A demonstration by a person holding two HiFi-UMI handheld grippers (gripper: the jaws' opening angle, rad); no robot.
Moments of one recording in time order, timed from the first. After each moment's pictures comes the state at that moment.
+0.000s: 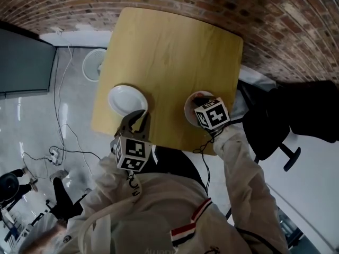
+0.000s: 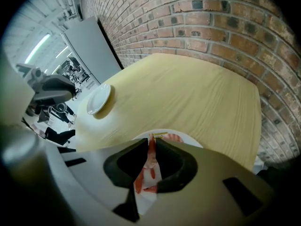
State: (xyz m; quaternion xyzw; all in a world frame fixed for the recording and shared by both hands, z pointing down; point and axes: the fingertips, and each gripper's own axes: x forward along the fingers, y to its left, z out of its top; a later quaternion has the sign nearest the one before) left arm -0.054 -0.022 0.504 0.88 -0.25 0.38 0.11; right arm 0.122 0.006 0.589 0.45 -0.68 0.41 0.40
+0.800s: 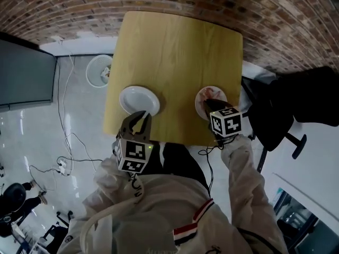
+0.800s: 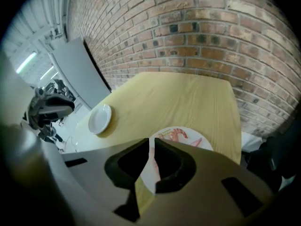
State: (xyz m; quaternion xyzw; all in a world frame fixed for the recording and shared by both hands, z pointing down) left arm -0.106 -0.032 0.488 0.90 -0.23 0.35 0.09; right arm 0.107 0.025 0.546 0.58 -0.64 0.41 0.30
